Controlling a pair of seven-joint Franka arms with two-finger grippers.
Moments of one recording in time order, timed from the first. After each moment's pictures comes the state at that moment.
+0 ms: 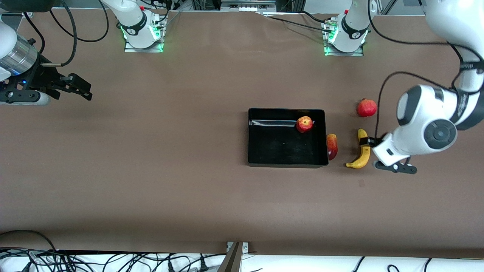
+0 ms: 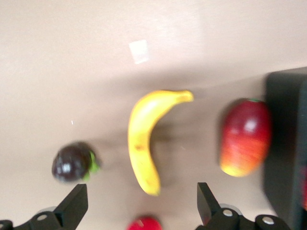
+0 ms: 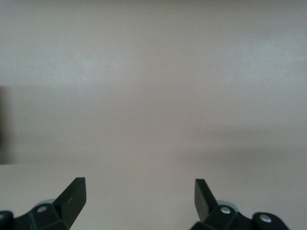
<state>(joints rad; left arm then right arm) 0.21 0.51 -0.28 -1.66 0.21 1.95 0.02 0.08 0.01 0.02 -1.64 0.01 1.66 0.14</state>
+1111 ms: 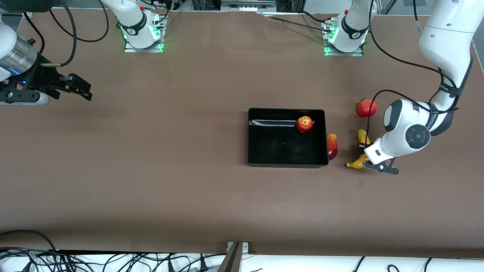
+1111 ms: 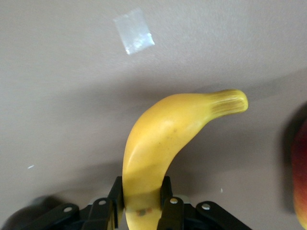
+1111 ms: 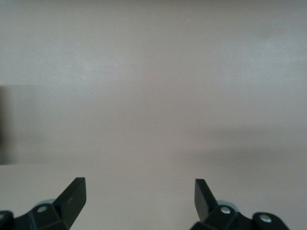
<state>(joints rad) 0.27 0.59 -0.29 -1.81 0.27 2.22 0.07 0.08 0.01 0.02 -1.64 0.01 1.66 0.14</state>
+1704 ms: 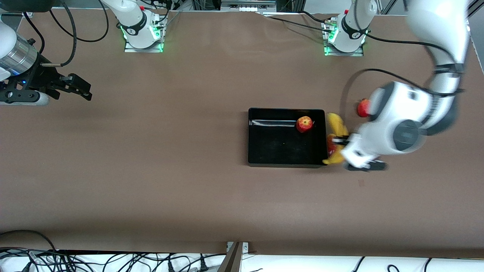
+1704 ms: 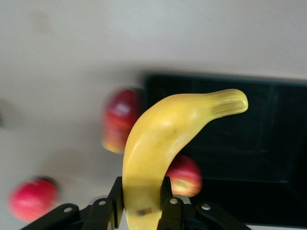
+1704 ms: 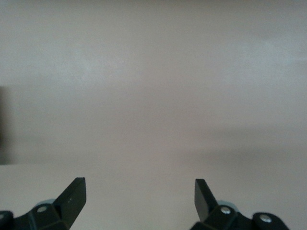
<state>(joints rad) -0.04 0.55 -0.37 -1.46 0.09 1.72 -0.50 0.08 0.01 0.02 -1.64 0.01 1.66 0.14</state>
